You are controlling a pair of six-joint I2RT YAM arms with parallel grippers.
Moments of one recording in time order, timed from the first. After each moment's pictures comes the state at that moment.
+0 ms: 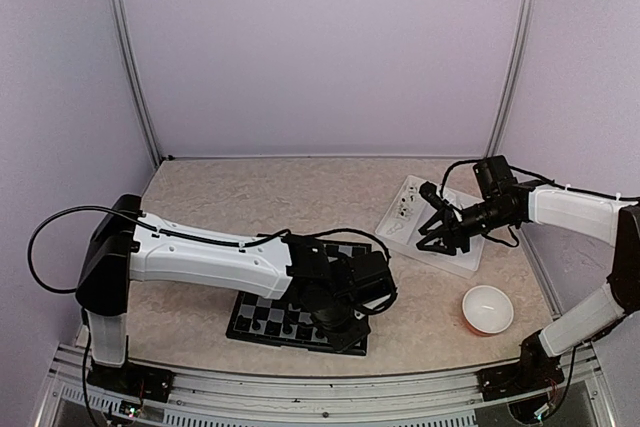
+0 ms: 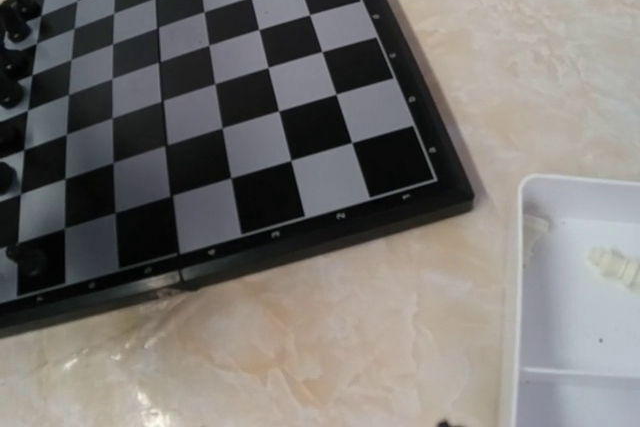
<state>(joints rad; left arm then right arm) -1.34 2.04 1.60 -0.82 -0.06 -0.26 0.27 1.41 0.89 -0.46 -0.78 -0.67</state>
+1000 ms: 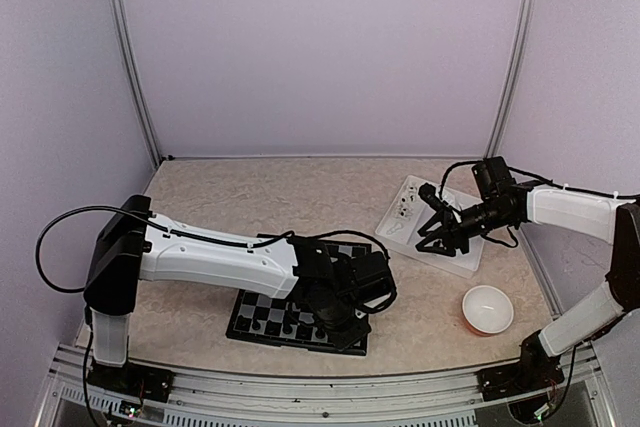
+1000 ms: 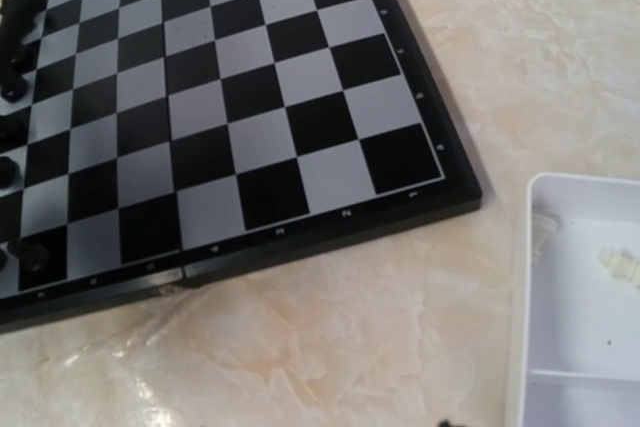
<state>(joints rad) -1.32 2.07 1.60 -0.79 -0.05 -0.25 0.27 1.43 0.89 -0.46 -0.79 -0.68</state>
